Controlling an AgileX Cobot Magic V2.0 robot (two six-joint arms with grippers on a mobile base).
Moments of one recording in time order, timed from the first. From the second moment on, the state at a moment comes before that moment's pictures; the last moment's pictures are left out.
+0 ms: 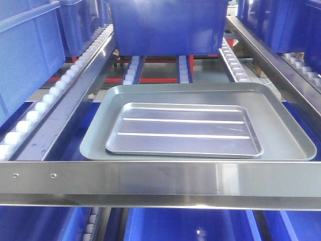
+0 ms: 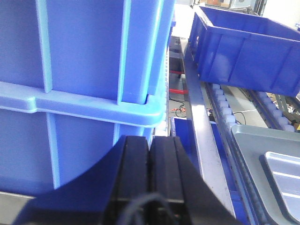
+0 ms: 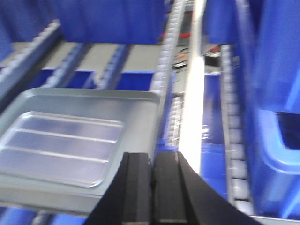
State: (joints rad) left arm -0.05 -0.01 0.03 -0.07 -0.01 -0.05; right arm 0.08 0.12 -0.39 -0.03 0.52 0.11
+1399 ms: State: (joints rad) left arm -0.05 -0.01 0.03 -0.07 -0.02 -0.05; right arm -0.11 -0.01 0.03 0.08 0.05 0.02
